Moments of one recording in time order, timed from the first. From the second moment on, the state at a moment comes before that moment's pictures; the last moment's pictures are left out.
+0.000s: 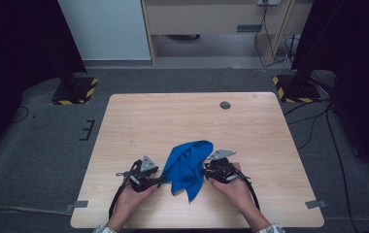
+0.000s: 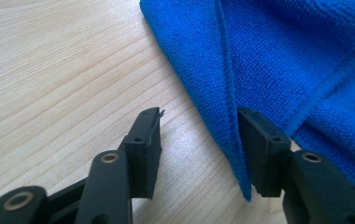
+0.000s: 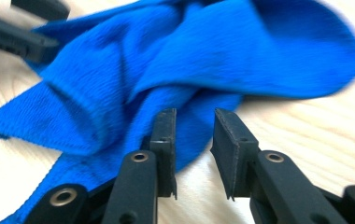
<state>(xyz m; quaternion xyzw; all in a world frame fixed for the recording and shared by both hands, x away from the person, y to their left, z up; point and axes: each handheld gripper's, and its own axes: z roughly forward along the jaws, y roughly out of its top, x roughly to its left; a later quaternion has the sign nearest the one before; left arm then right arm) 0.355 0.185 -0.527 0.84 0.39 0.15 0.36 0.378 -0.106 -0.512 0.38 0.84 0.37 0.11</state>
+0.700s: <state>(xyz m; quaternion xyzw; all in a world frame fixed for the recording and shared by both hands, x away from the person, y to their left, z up) 0.363 0.192 -0.525 0.84 0.38 0.18 0.34 0.450 -0.139 -0.529 0.47 0.77 0.39 0.17</state>
